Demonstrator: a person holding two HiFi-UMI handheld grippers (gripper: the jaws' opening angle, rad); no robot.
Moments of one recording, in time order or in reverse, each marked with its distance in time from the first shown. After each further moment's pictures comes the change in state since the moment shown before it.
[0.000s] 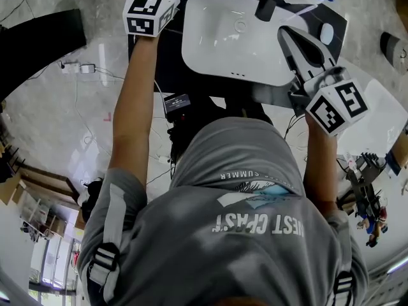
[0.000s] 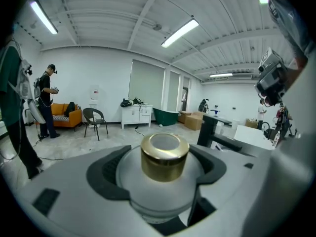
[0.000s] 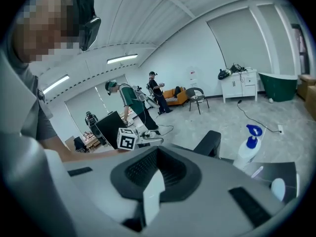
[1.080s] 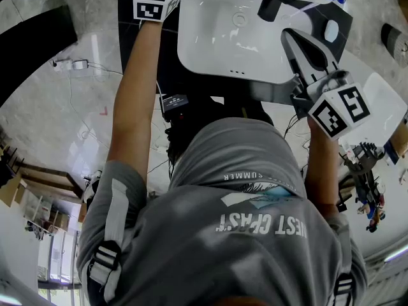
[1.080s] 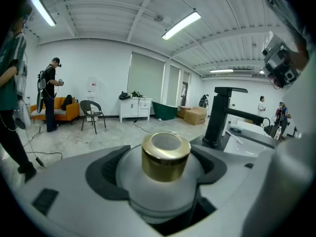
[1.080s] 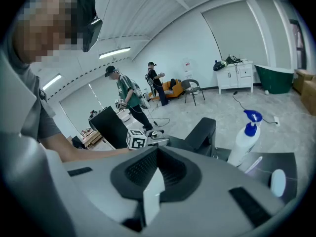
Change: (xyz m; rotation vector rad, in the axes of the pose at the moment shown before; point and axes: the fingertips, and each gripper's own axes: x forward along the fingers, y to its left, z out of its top) left arm 0.064 0.014 -0.074 -0.009 0.058 -0.028; right arm 0.022 -0.022 -0.022 0.056 0.086 -0.041
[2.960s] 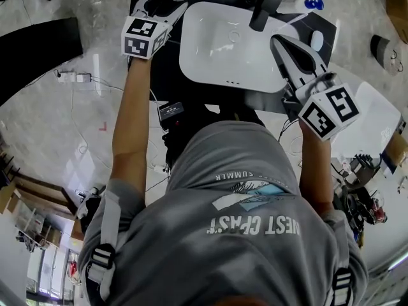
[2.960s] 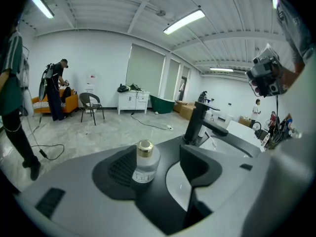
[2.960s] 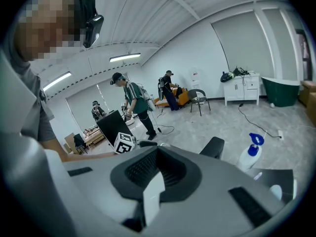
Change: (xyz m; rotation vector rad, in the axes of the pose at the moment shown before) left arm -0.094 -0.029 0.024 -0.045 0.107 -0.046; right arm -0.025 0.037 0.035 -0.101 -0.084 0.039
